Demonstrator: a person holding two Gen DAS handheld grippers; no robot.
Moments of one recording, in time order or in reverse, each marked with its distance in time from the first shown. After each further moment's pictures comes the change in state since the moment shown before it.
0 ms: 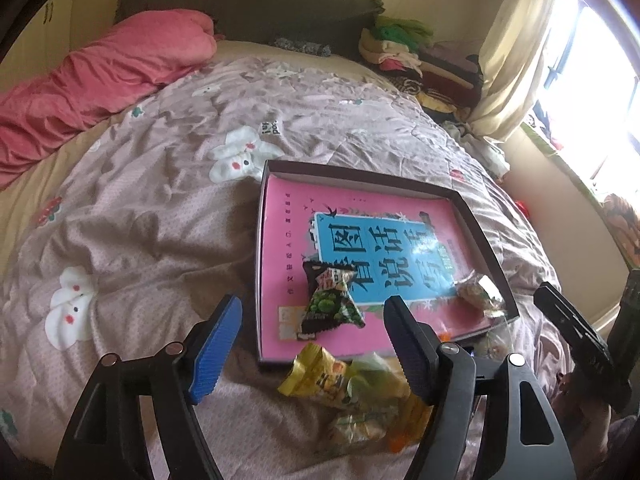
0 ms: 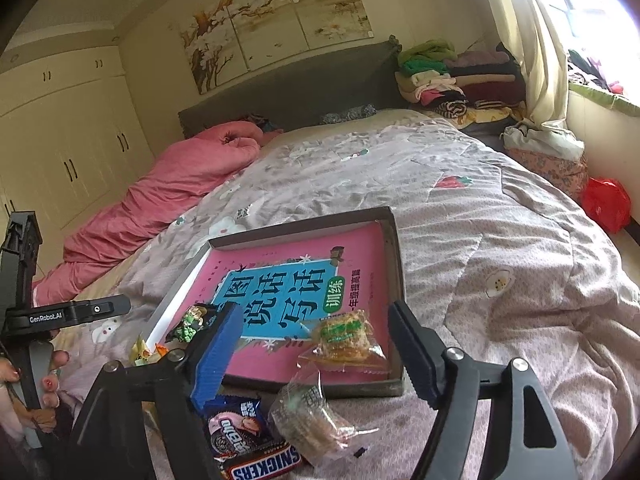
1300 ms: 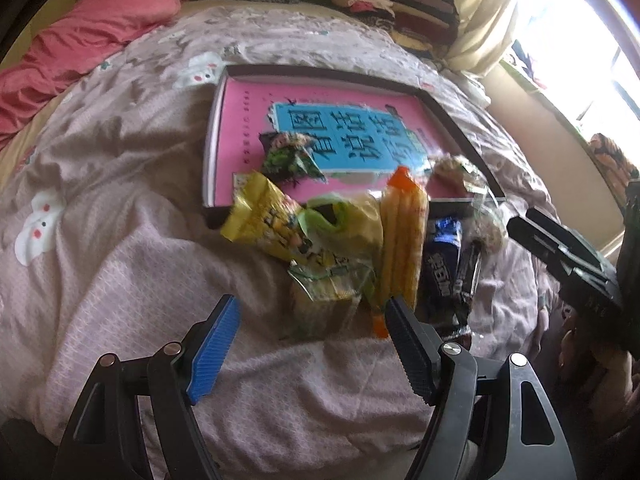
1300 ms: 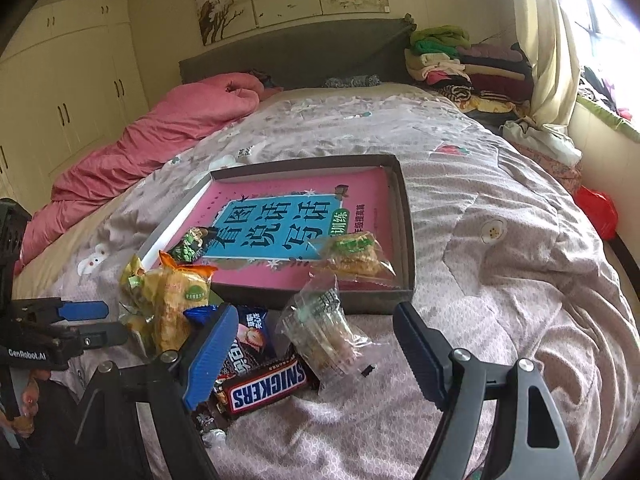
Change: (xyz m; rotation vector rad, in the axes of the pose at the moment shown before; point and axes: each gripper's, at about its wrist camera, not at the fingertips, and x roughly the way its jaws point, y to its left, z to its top) left arm 0.009 -0.023 -0.077 0.099 0.201 -0.043; right arm -0.012 0.028 -0.043 -0.117 0.139 -0.079
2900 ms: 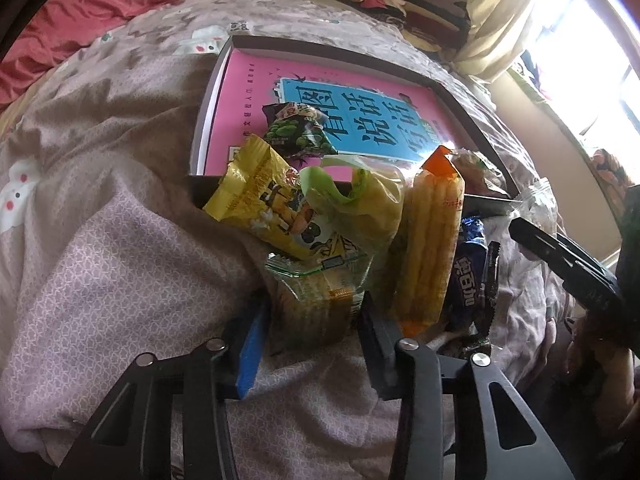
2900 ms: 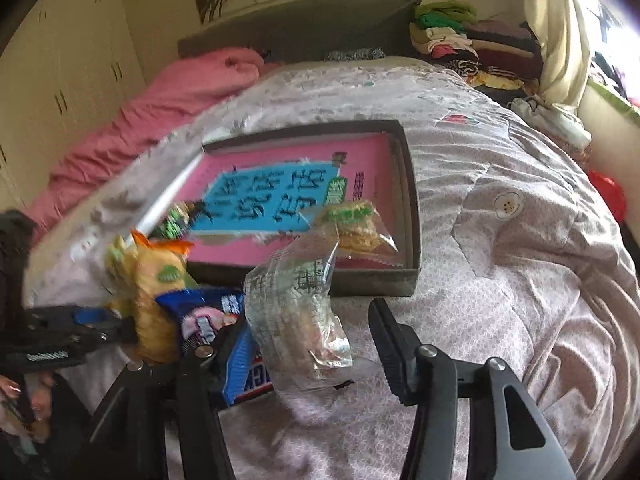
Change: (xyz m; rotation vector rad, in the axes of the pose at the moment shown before) left arm 0.027 0.008 -0.004 -0.069 0.010 -0.036; right arm 0.024 -0.015 -0.002 0.019 0.090 0.033
